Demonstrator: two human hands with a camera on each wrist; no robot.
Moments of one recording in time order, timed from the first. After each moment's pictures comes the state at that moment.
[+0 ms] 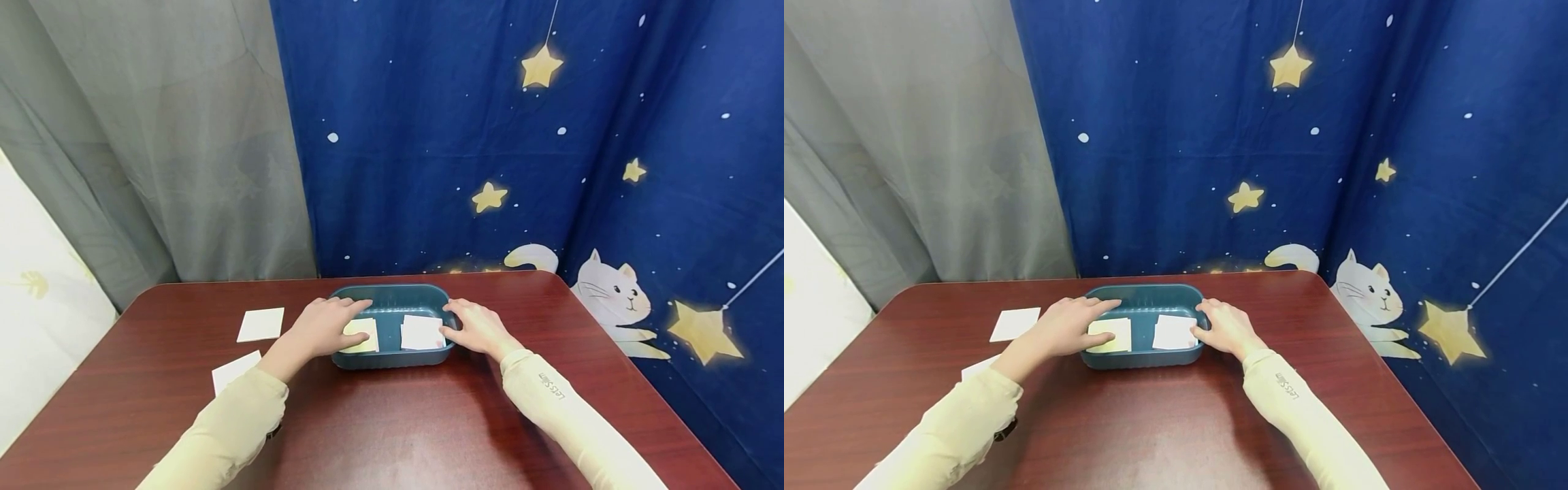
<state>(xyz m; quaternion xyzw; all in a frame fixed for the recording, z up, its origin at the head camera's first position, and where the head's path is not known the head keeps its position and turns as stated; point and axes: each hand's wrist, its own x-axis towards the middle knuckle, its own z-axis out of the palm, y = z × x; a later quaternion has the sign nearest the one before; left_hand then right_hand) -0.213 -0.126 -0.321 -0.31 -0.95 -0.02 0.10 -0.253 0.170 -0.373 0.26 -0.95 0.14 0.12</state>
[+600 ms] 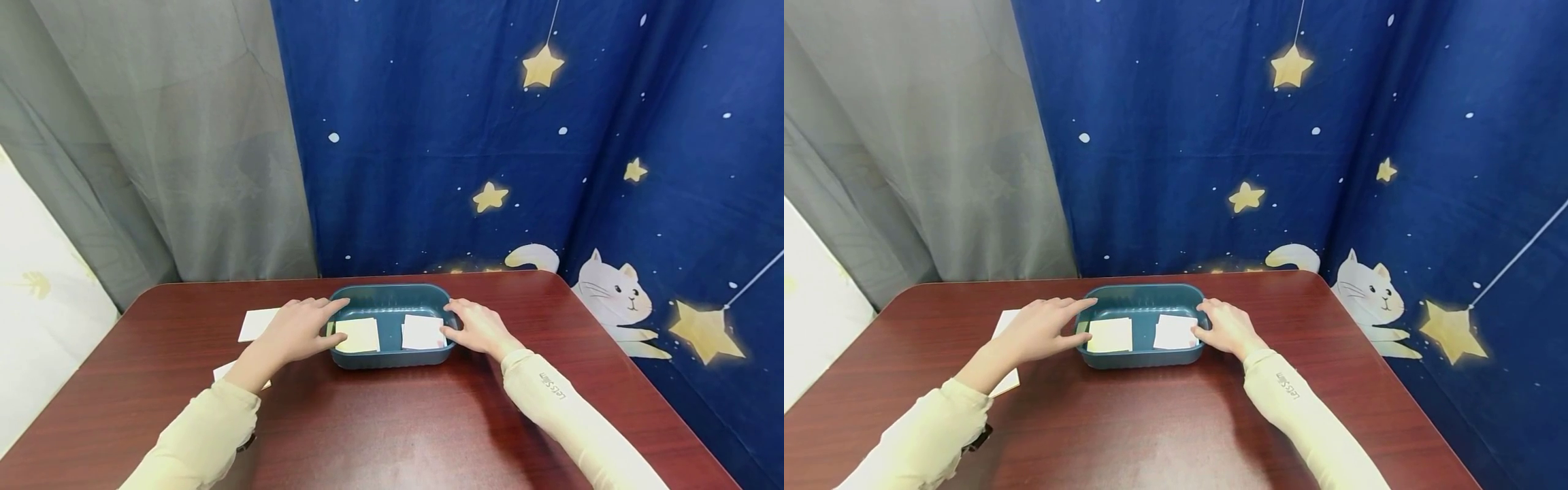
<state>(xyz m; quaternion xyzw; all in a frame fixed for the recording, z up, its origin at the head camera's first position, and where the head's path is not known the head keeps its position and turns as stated) -0.199 -0.157 -0.316 -0.29 -0.95 -0.02 0.13 -0.255 0.170 -0.375 0.26 -0.95 0.14 0.12</state>
